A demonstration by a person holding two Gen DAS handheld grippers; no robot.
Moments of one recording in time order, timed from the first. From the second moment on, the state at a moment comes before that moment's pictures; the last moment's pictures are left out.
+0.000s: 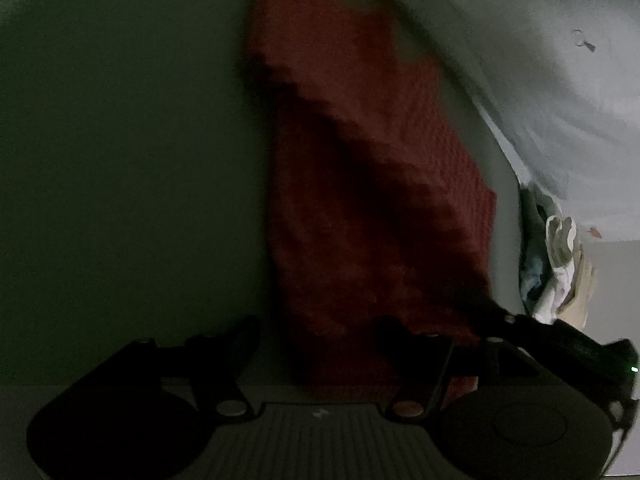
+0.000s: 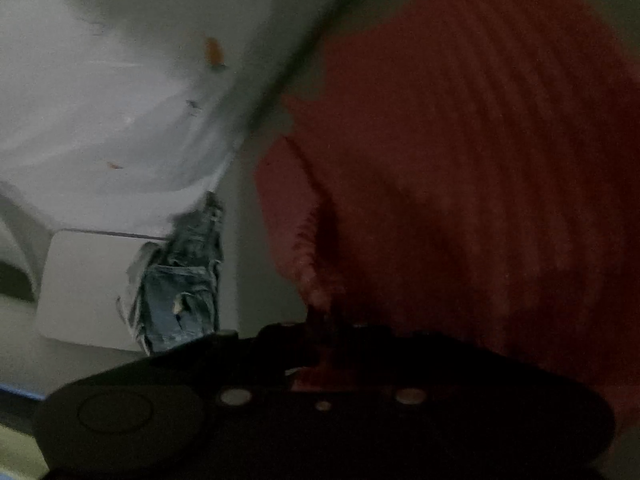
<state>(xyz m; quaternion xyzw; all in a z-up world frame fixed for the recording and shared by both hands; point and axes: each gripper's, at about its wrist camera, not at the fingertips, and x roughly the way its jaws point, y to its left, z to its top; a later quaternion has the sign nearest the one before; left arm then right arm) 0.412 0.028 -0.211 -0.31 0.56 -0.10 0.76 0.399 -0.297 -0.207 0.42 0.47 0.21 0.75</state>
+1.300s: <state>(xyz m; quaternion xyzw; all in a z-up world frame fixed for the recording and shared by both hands) 0.460 -0.048 -0.185 -0.19 0.58 -0.15 0.78 0.376 -0.428 -0.212 0.40 0.44 0.14 0.79</state>
